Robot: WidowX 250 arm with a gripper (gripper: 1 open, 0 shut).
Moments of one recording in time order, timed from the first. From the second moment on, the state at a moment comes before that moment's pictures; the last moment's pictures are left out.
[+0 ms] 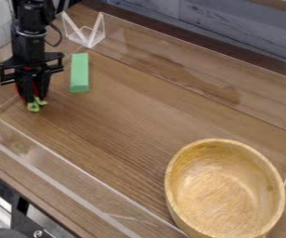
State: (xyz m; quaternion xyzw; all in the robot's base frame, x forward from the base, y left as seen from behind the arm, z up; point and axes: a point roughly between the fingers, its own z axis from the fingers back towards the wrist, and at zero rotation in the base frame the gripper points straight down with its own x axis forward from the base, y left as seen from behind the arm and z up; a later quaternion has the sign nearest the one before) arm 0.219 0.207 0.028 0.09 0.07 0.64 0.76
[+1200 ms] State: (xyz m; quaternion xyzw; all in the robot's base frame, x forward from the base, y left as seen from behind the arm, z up) arm 0.209 0.208 0.018 0.06 0.15 0.69 0.70
